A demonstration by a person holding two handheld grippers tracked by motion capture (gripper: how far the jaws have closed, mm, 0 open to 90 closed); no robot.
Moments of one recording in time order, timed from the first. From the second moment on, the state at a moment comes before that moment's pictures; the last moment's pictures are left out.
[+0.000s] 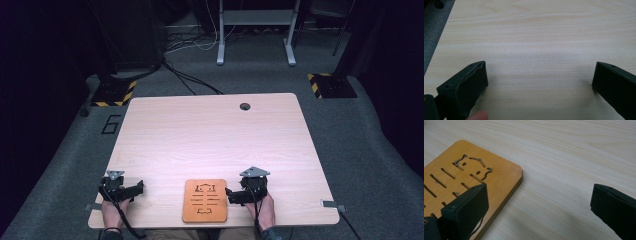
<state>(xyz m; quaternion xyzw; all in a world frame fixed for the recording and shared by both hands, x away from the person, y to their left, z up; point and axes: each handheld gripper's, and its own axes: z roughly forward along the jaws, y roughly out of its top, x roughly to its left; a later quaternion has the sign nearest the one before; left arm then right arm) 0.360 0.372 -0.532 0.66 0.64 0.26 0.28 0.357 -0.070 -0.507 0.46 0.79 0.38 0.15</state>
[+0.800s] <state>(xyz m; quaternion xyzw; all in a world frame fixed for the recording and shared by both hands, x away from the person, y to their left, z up) 0.360 0.372 -0.532 0.66 0.64 0.26 0.28 0.356 -0.040 -0.519 0.44 0.82 0.35 0.13</state>
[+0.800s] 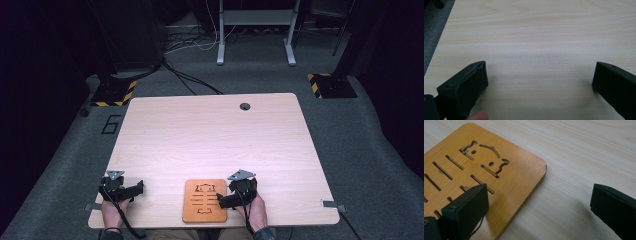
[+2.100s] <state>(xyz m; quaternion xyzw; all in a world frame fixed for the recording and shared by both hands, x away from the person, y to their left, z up) 0.360 0.372 -0.532 0.66 0.64 0.26 0.28 0.358 -0.049 -0.521 0.44 0.82 0.35 0.12</state>
